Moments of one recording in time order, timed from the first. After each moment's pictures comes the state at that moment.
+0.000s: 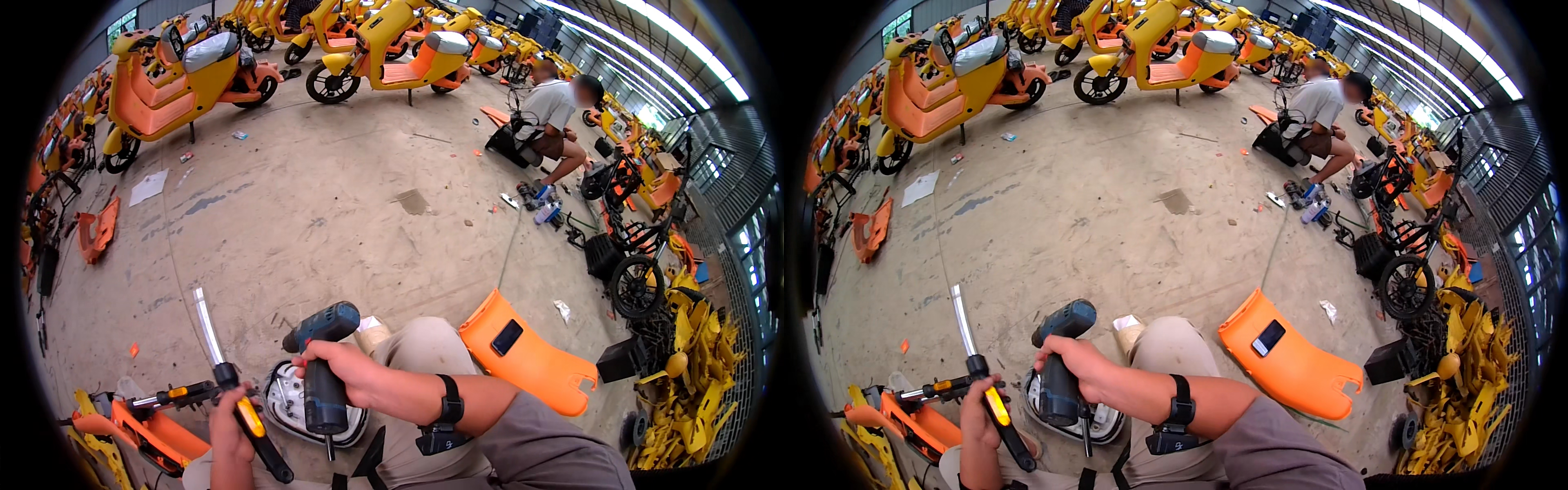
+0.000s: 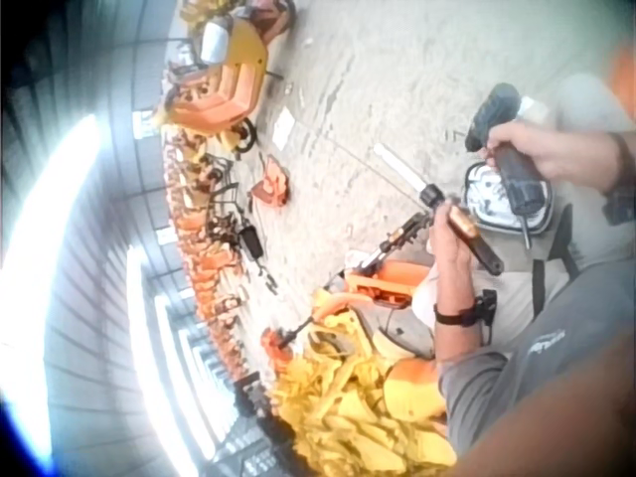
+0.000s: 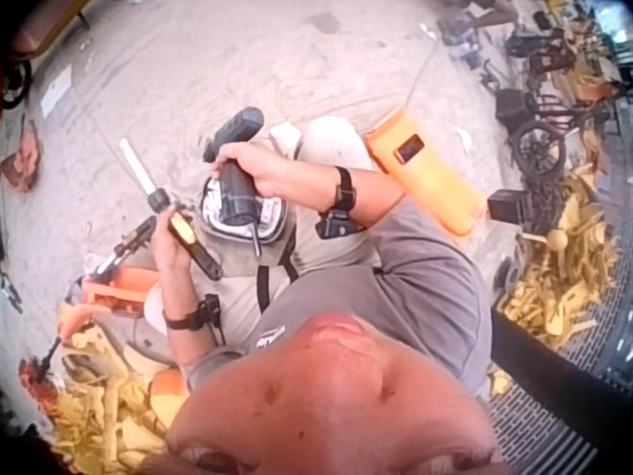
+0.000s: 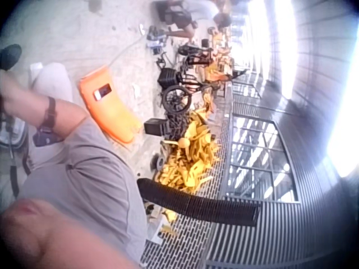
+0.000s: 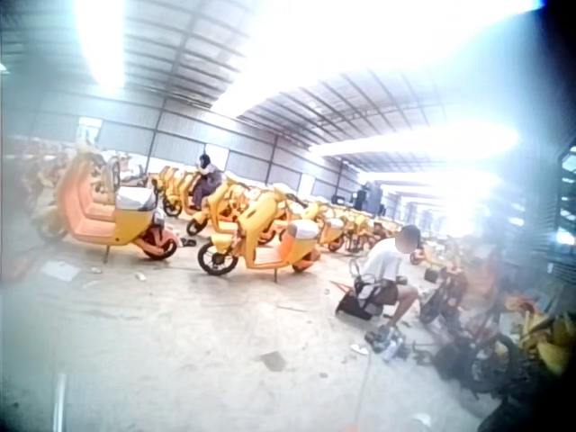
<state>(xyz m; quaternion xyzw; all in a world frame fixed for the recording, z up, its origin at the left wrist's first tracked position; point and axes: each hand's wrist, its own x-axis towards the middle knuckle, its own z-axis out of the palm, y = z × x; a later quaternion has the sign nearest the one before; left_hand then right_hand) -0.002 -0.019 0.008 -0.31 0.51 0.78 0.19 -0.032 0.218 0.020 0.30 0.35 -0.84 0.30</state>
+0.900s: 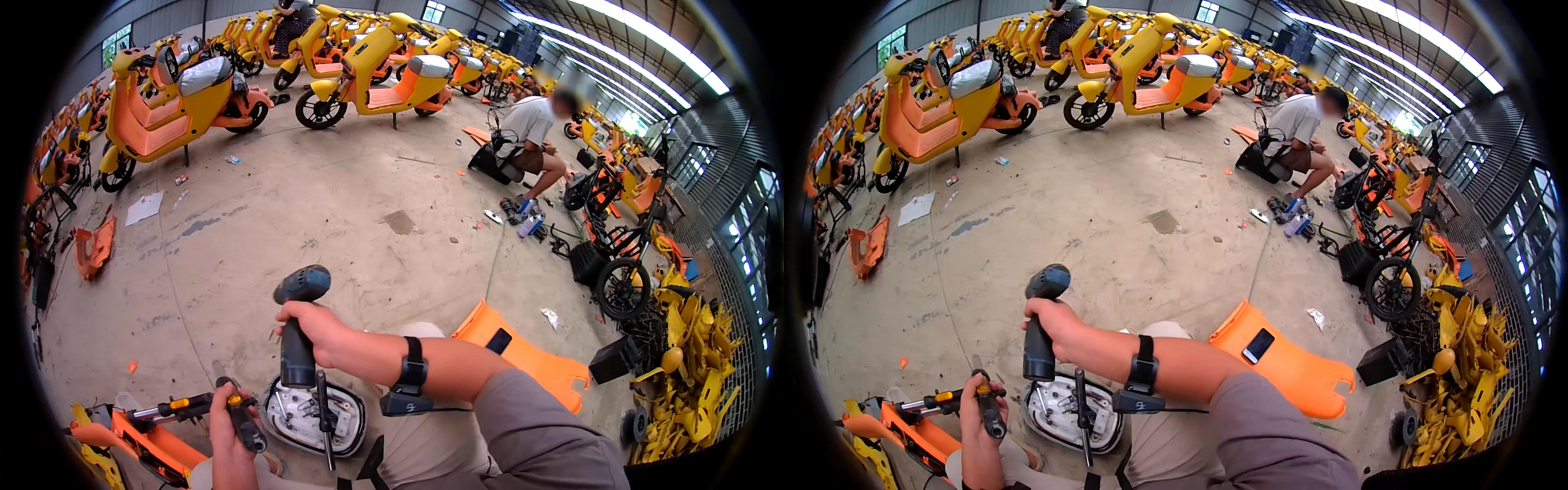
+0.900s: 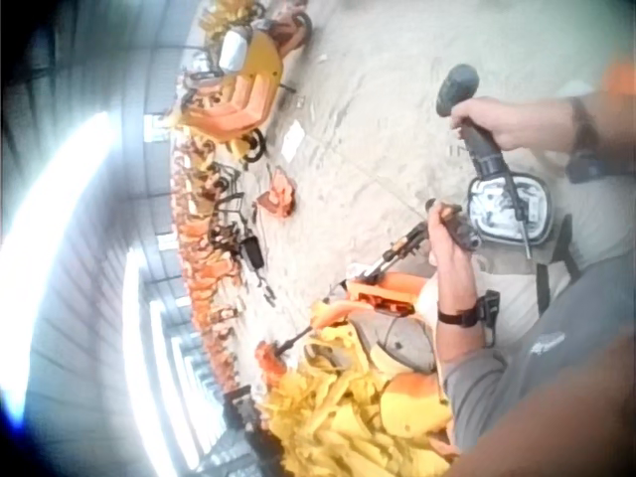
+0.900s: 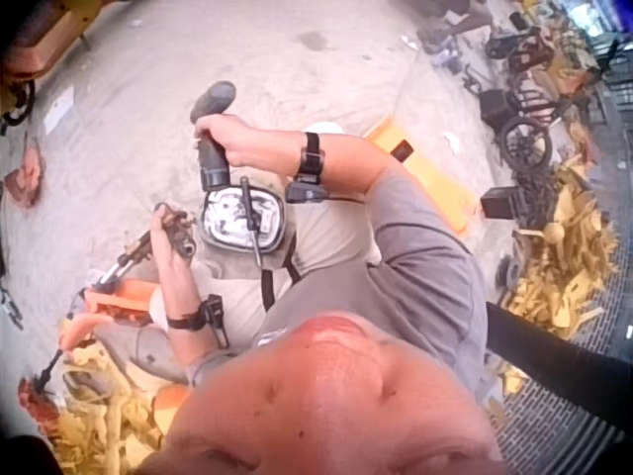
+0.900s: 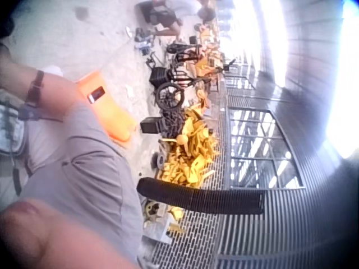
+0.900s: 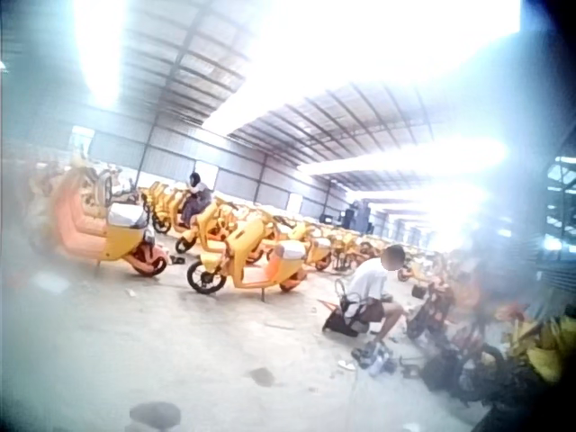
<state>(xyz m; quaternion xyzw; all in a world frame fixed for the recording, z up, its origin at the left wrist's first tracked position) -0.010 -0.032 0.007 -0.34 0.36 0.86 0.15 -0.095 0.195 0.045 0.26 0.42 -0.85 0.20</state>
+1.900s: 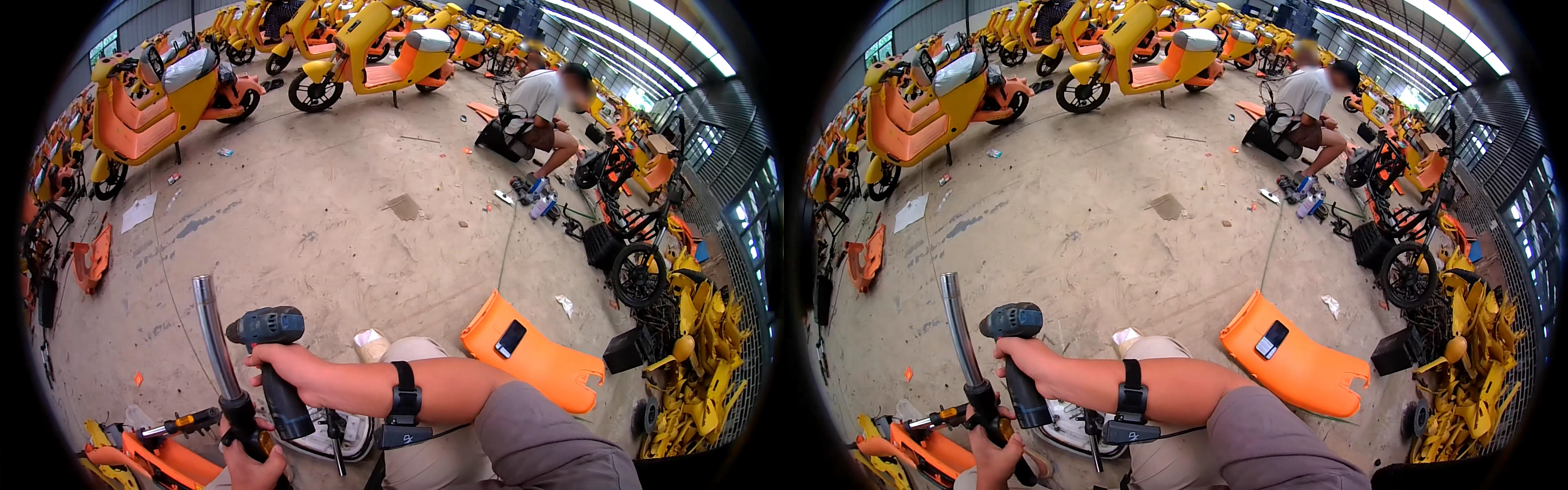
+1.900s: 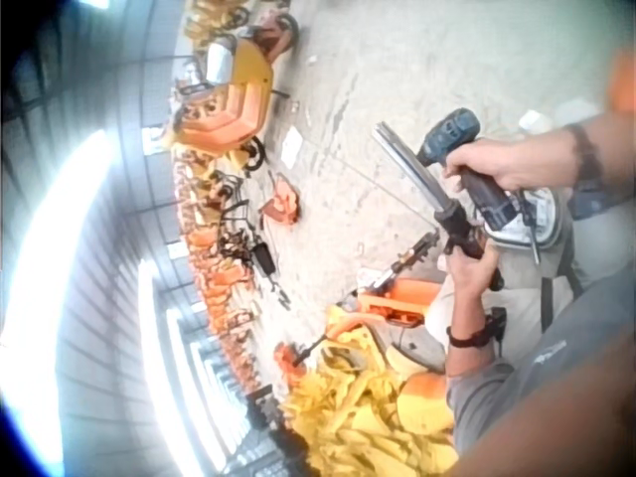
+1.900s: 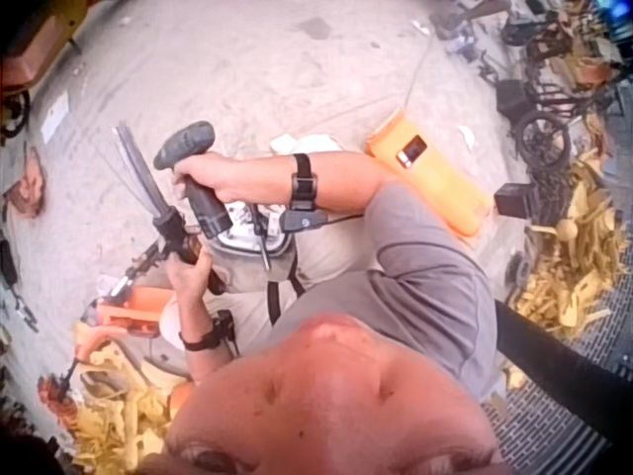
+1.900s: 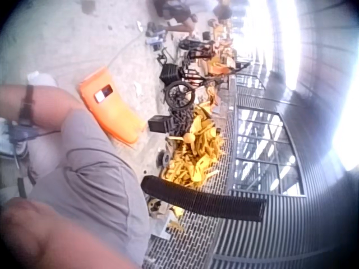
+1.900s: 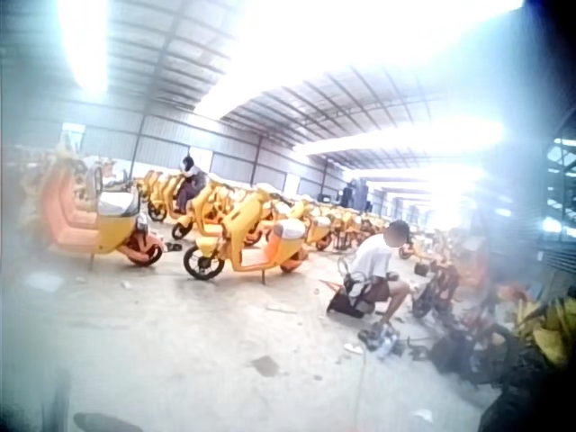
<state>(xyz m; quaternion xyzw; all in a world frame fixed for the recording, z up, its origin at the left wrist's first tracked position) 0.014 -0.004 0.022 0.02 0.79 0.60 0.08 -0.097 0.180 0.024 0.23 0.38 -0.84 0.32</state>
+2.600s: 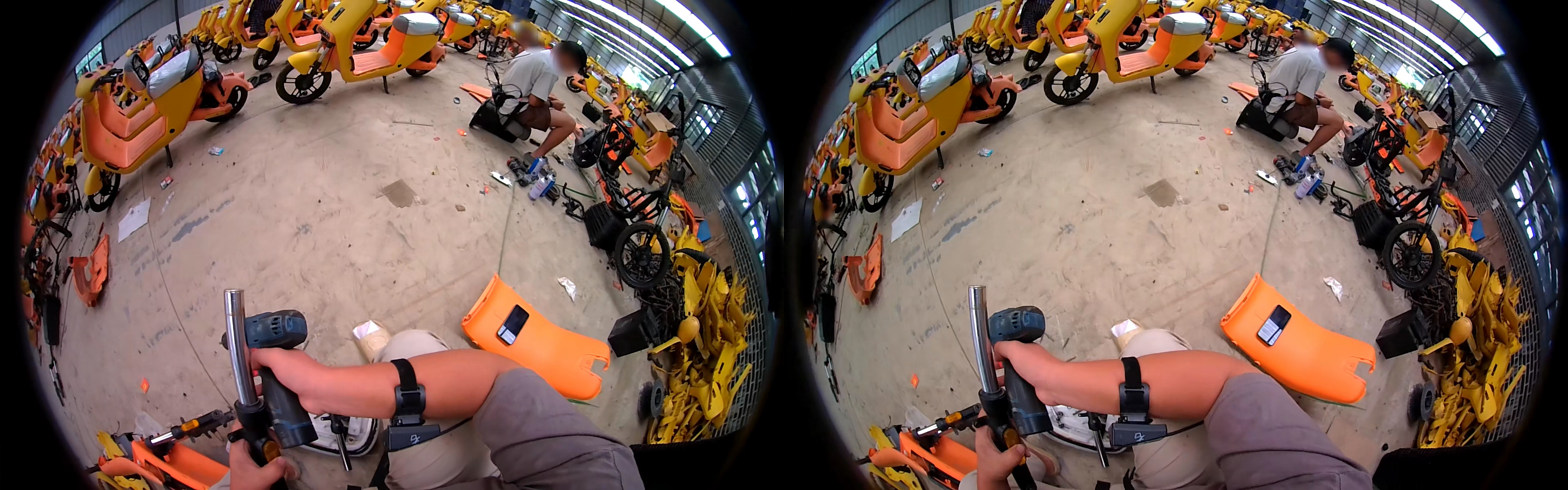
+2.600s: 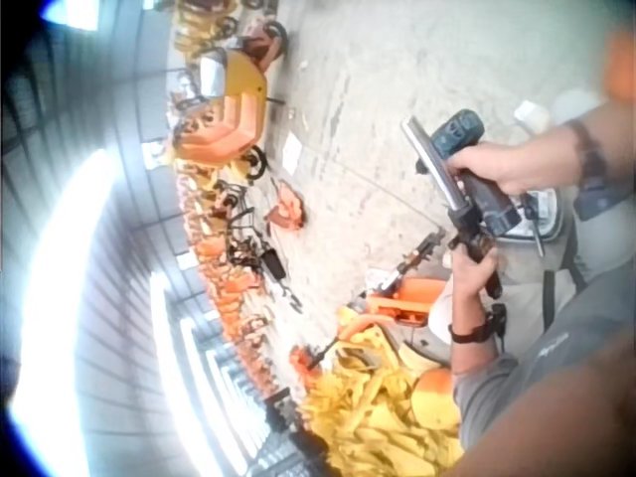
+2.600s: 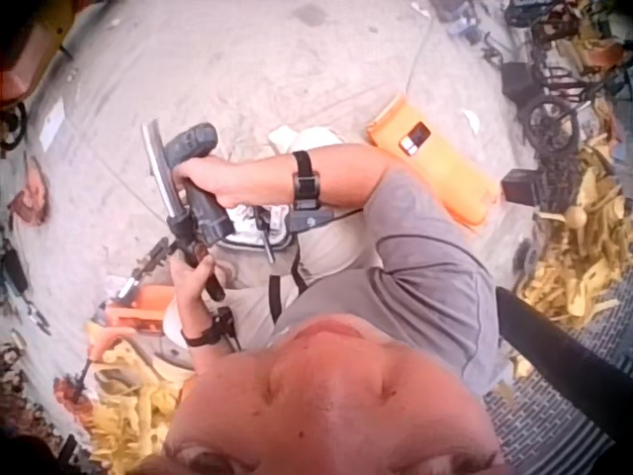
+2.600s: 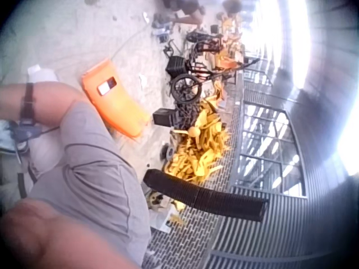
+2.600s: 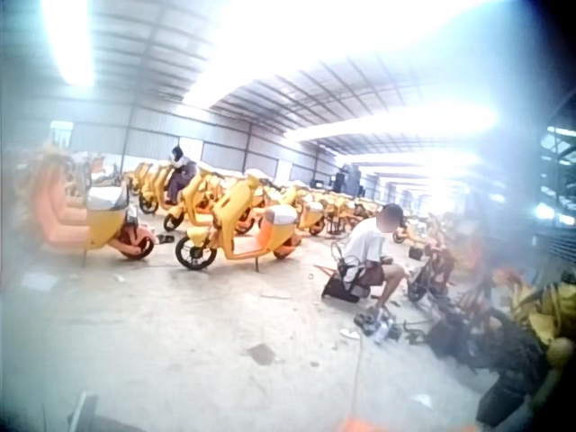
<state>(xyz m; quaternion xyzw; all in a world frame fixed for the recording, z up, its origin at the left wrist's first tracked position) 0.007 -0.008 0.019 0.03 0.73 0.66 0.17 -0.088 0.194 0.038 0.20 0.30 -0.86 0.36</state>
